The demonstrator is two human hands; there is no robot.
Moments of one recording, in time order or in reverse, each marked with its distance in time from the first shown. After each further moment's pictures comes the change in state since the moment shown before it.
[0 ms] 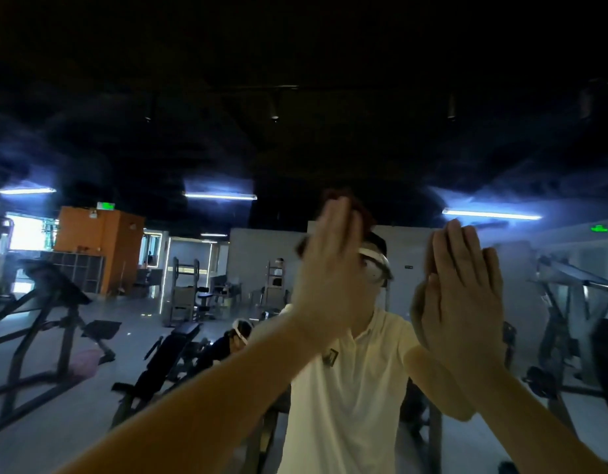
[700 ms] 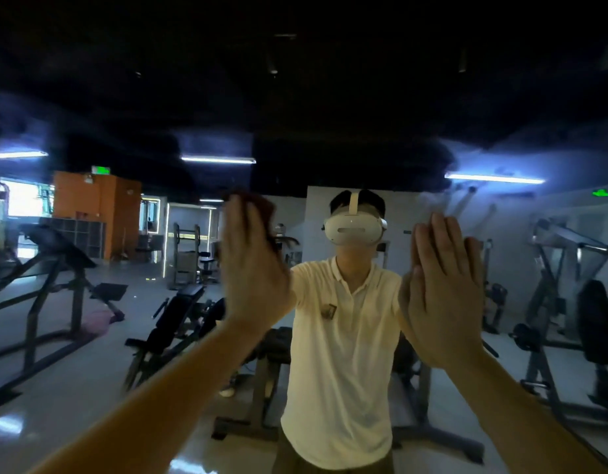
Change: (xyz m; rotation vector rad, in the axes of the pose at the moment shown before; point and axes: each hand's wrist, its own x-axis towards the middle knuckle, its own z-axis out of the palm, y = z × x) left_hand -0.082 -0.067 -0.044 0.074 0.006 -0.390; right_hand -0.049 -0.019 -0.004 0.054 -0.102 -0.026
